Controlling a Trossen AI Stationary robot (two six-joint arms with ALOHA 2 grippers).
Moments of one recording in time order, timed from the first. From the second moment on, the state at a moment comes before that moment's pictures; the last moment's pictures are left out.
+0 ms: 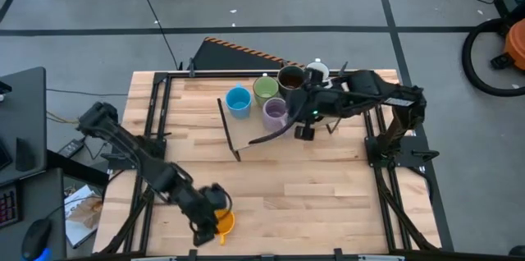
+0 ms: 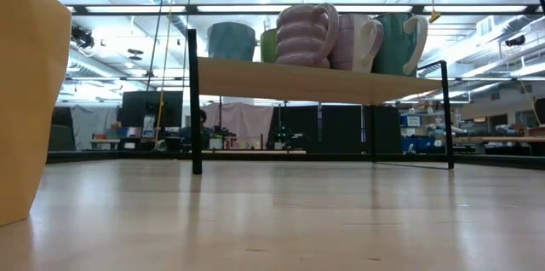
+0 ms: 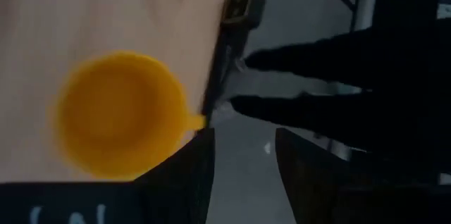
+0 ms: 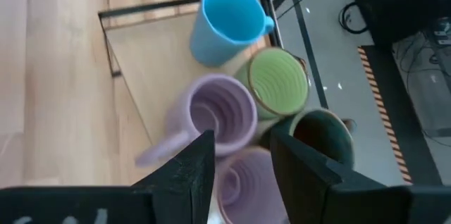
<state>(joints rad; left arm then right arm) -0.68 1.52 1.26 -0.57 0.09 -1.07 0.16 1.77 2.32 -1.52 0.50 0.07</state>
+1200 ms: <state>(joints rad) -0.68 1.94 1.58 -0.93 0.04 -1.27 0.27 1.62 2.32 -1.57 0.45 -0.02</state>
